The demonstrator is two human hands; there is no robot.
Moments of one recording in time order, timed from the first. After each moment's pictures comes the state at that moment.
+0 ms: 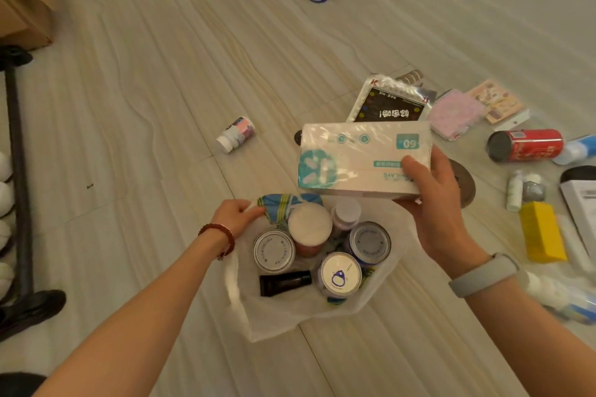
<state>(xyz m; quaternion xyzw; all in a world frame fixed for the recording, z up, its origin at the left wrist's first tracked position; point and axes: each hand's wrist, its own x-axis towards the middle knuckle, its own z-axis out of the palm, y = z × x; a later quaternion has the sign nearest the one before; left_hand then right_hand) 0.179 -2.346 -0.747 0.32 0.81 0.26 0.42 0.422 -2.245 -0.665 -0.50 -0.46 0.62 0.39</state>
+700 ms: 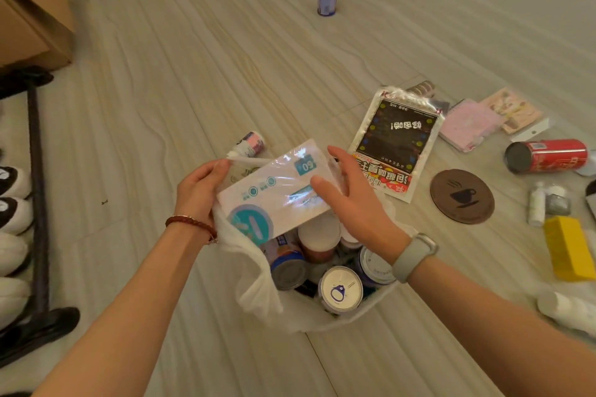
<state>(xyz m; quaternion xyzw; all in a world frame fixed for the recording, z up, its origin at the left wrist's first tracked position) 0.142 -2.334 -0.690 0.12 0.68 0.64 0.35 0.338 -2.253 -0.681 -0.40 -0.67 0.58 0.24</state>
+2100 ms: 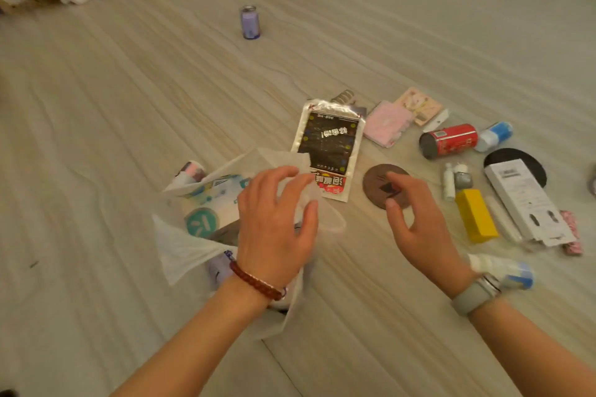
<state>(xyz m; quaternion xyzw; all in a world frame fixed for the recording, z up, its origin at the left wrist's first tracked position) 0.303 -2.308 -0.638 0.65 0.66 0.39 0.00 0.501 -2.244 -0.673 -0.49 -0.77 0.23 0.34</state>
